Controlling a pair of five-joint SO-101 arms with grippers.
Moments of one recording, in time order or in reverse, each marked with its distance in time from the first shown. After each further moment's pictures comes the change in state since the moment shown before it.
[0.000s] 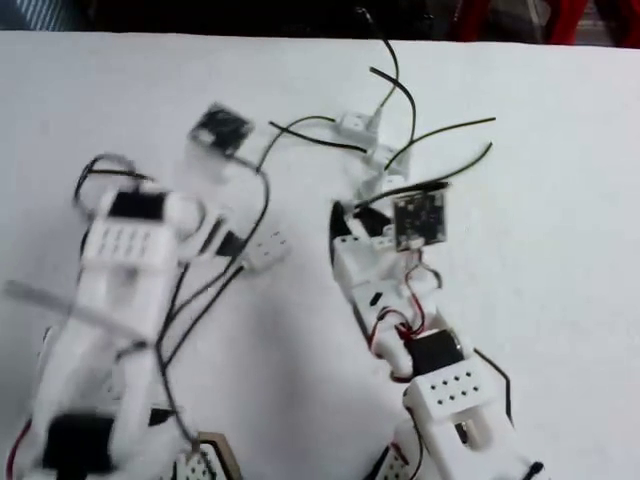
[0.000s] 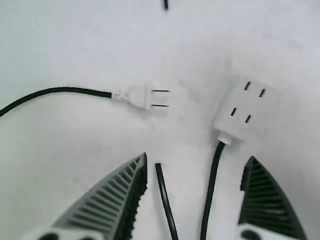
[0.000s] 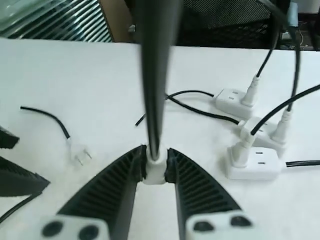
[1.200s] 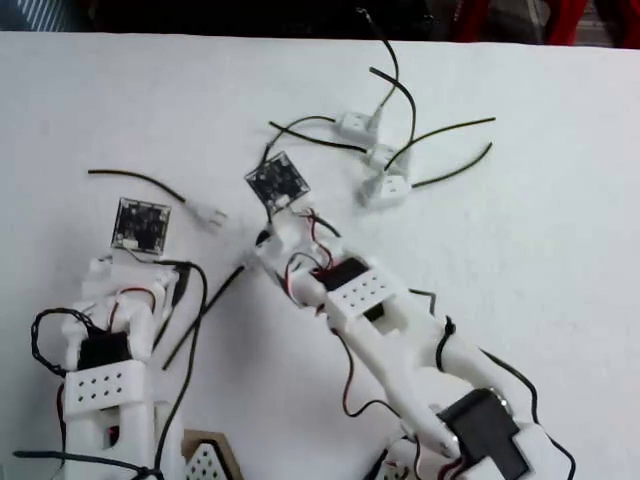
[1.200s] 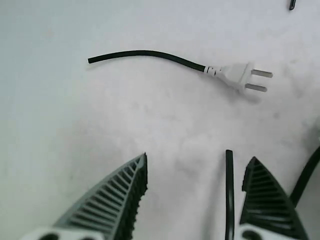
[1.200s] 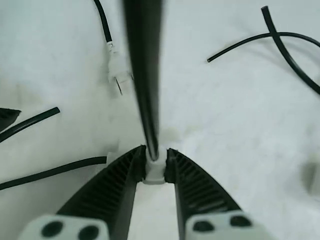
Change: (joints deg) left arm -16.8 -37.7 48.0 -30.8 -0.4; right arm -12.9 47.4 -28.6 4.7 13.2
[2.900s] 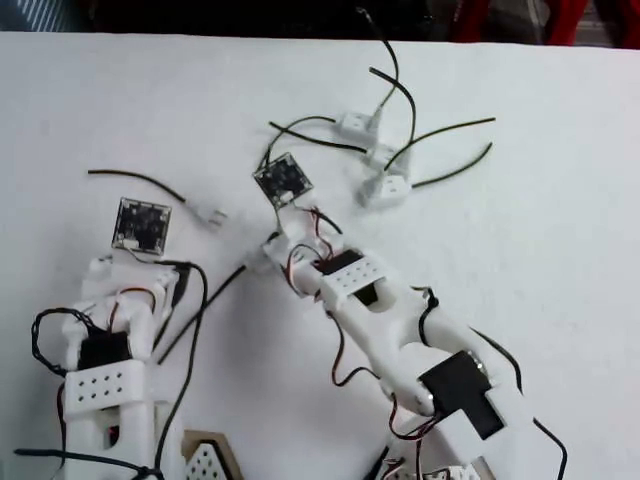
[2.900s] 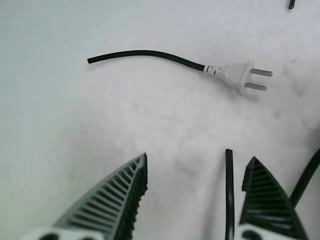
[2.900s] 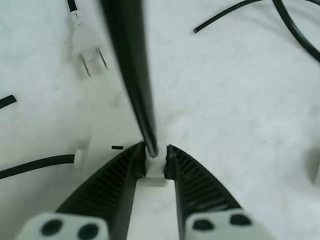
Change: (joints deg) left arm 0.0 0.0 0.0 0.0 -0.4; right arm 2.8 13.9 -2.9 -4.5 0.4
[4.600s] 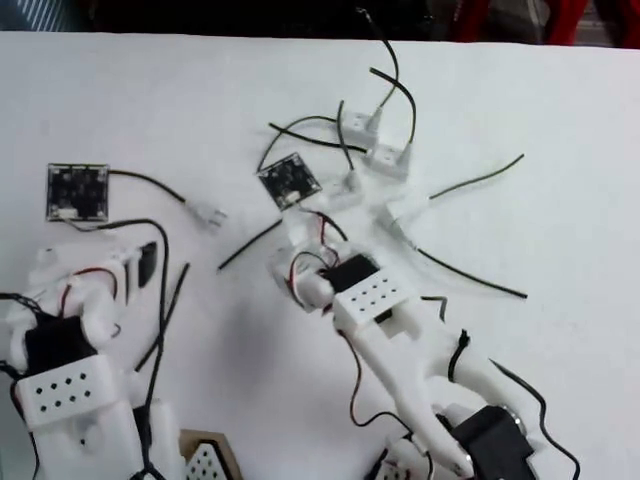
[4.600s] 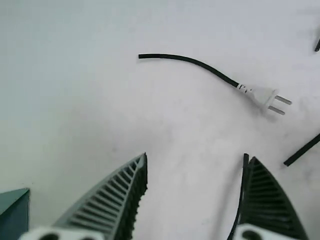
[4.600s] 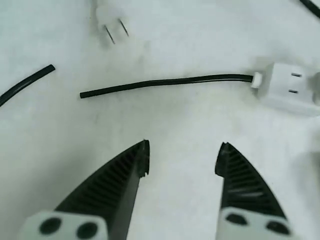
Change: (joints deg) left arm -7.7 0.0 -26.1 28.7 6.3; right arm -3.0 -20.0 1.8 20.0 -6.0
